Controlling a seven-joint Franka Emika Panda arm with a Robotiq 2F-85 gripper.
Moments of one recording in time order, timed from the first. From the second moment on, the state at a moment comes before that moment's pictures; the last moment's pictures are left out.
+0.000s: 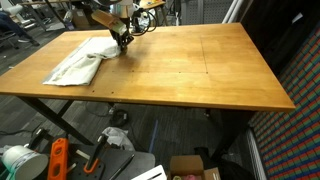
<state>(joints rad) -0.14 0.57 0.02 -1.79 0.43 2.30 -0.09</state>
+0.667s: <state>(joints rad) -0.11 0.51 0.06 -1.80 0.43 2.31 -0.08</state>
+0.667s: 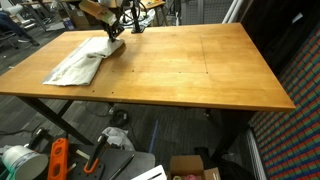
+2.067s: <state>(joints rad) 0.10 0.36 0.16 -2.00 0.42 2.73 0.14</state>
